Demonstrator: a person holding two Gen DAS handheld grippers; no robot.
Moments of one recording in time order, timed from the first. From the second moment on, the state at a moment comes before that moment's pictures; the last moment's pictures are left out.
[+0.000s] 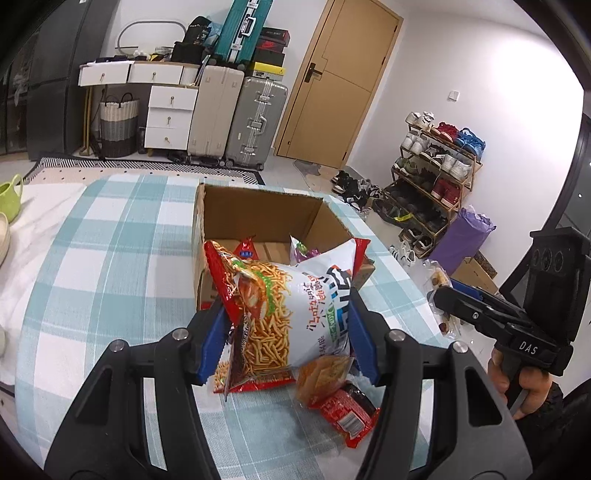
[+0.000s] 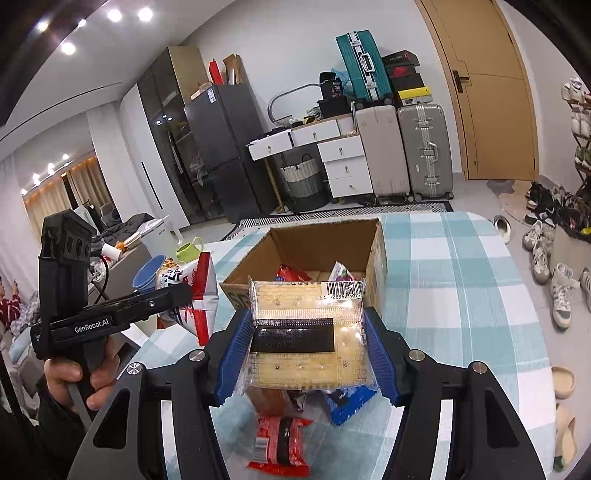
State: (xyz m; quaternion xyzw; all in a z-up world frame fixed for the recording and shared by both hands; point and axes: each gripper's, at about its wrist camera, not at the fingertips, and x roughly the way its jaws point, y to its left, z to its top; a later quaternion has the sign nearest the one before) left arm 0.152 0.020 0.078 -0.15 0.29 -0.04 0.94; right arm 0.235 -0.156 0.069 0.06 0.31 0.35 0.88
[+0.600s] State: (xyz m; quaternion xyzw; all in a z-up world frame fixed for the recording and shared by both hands) left arm 0.207 0.030 0.095 -0.14 0.28 -0.02 0.95; right arm 0.275 -0.133 0.072 0.06 0.29 0.37 0.88
